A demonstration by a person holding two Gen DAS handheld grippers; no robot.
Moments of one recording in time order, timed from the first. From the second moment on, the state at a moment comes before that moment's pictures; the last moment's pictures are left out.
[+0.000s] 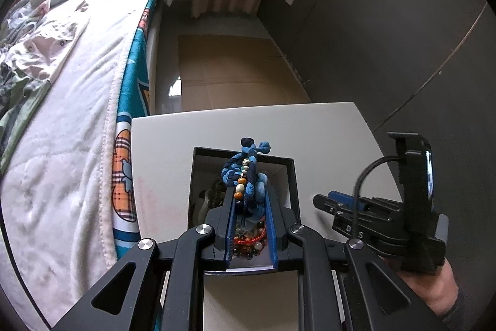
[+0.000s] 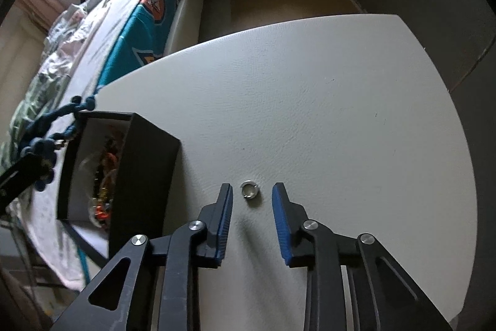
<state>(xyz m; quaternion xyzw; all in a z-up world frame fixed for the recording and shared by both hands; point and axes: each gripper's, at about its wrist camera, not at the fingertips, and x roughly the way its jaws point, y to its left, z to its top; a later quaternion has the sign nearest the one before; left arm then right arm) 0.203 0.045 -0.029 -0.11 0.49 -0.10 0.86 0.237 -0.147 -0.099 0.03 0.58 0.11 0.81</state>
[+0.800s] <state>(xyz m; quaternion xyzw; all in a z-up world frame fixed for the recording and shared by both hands) 0.205 0.046 -0.028 -0.18 0.51 -0.14 0.83 0.203 -0.168 -0.028 0.05 0.51 0.14 0.85</state>
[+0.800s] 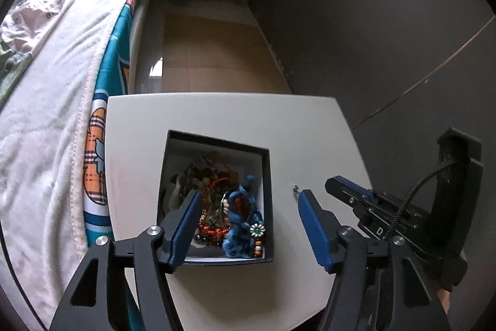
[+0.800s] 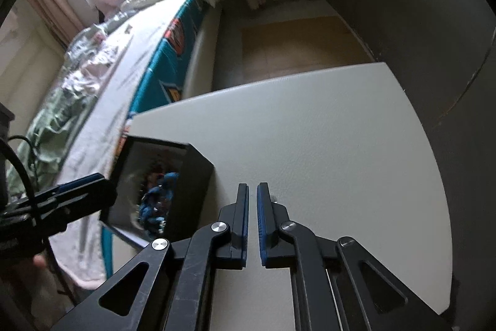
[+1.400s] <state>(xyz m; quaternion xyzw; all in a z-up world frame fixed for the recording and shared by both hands) 0.205 0.078 -0.029 -0.19 0.50 -0.10 0.84 0.228 -0.149 -0.078 0.01 0.56 0.11 0.82</state>
